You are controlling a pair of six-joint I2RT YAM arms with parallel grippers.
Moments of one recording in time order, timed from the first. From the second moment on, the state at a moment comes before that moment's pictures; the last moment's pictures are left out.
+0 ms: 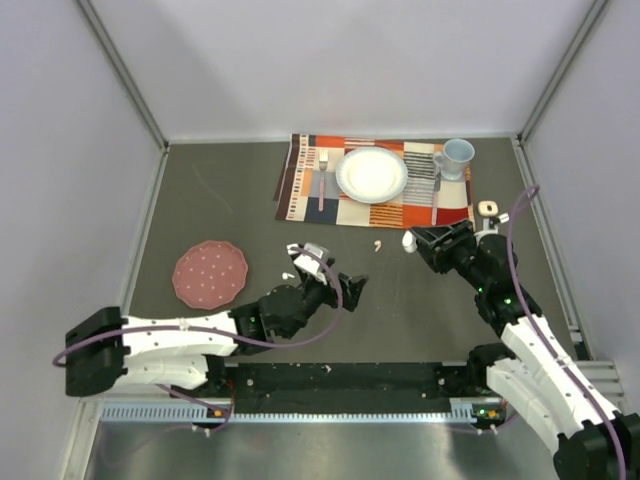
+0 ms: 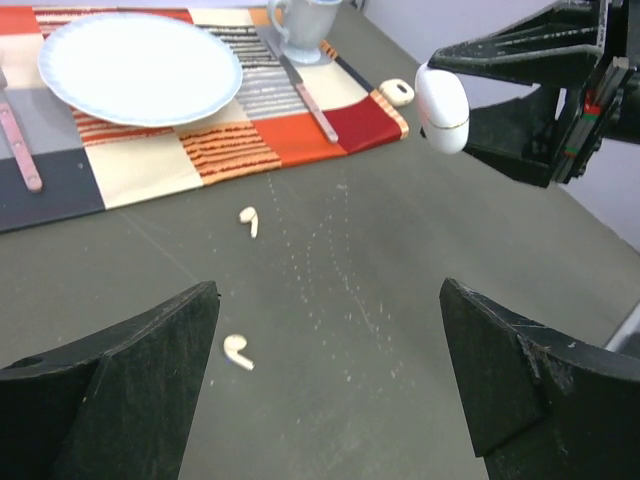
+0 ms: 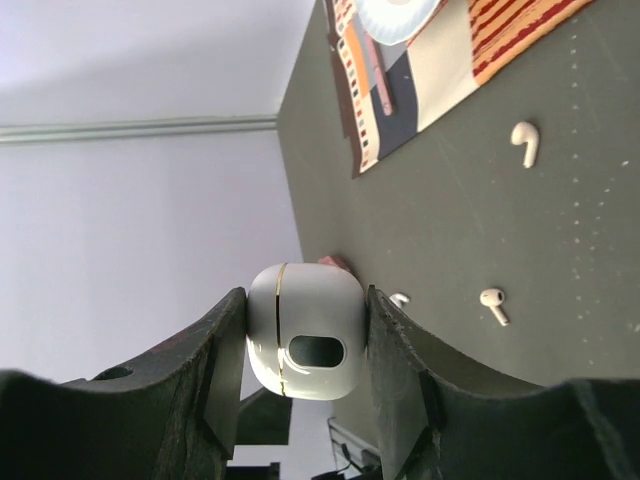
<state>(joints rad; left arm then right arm) -1.23 1.05 0.49 0.50 -0.54 -0.32 0.27 0.71 0.46 -0.03 -0.19 1.34</state>
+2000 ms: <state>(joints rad) -1.23 1.68 0.82 1.08 -0.54 -0.33 0.33 0.62 0.46 -0.02 -0.21 1.48</state>
